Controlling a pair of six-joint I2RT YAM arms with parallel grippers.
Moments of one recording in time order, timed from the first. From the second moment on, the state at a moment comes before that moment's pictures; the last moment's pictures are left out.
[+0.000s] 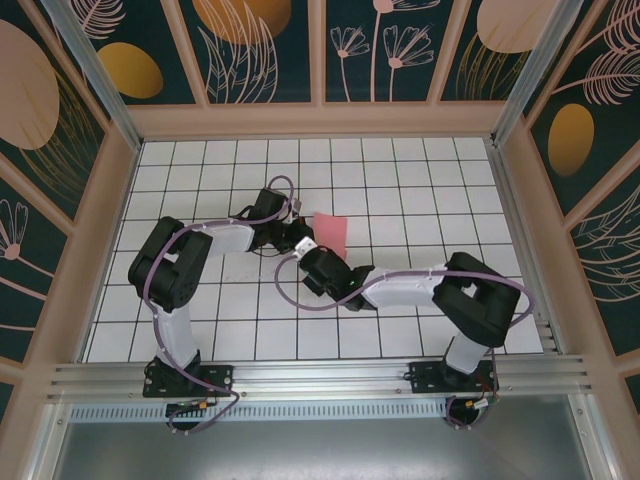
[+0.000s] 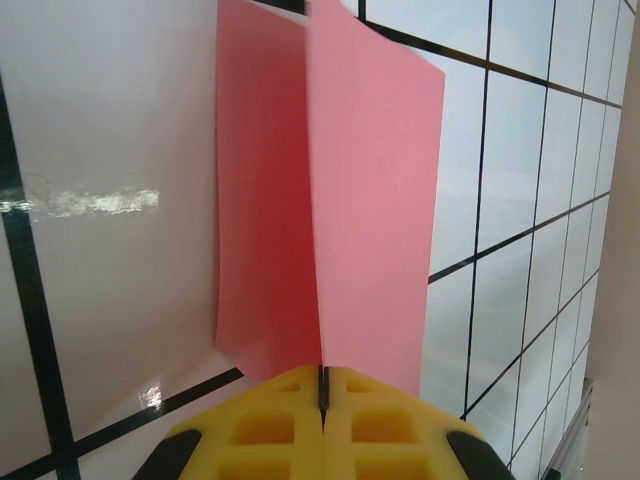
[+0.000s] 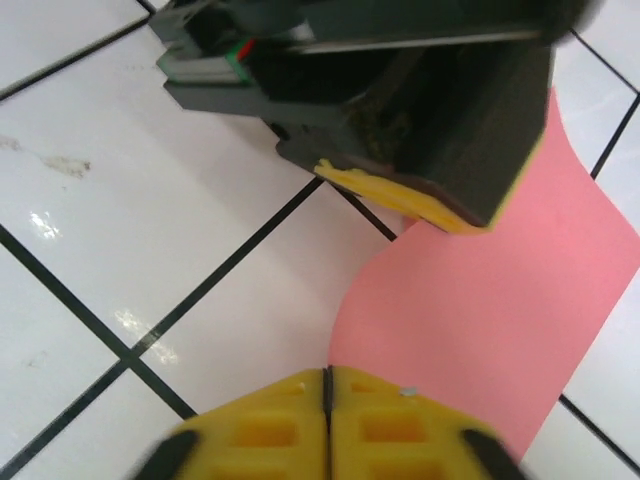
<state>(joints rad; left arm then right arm) -0.49 1.91 1.03 0.01 0.55 -0.78 1.06 1.67 0.83 0.04 0.40 0.03</state>
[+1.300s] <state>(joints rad) -0.51 2.19 1.53 -0.30 0.57 -0.55 0.91 1.59 0.76 0.02 0.07 0.10</state>
